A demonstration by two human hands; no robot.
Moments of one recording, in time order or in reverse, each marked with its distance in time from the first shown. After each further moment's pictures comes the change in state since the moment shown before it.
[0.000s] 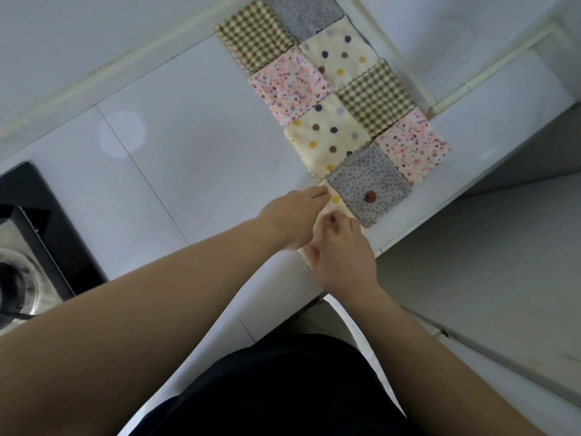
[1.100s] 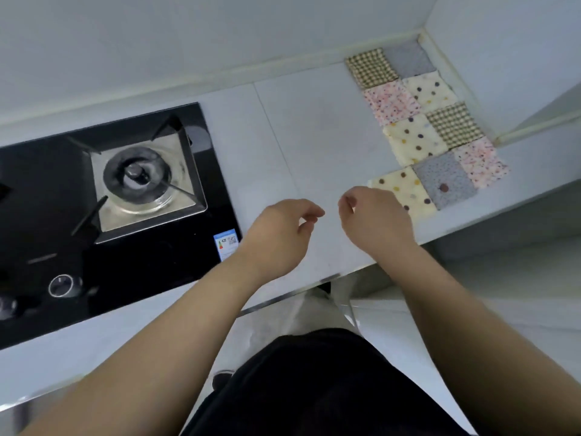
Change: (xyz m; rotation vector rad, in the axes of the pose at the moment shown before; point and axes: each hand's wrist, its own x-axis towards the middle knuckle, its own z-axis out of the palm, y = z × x) left_hand -0.289 -0.040 0.107 -0.688 0.656 -0.246; right_hand -0.107 -0.149 -0.067 0.136 0.118 -0.130
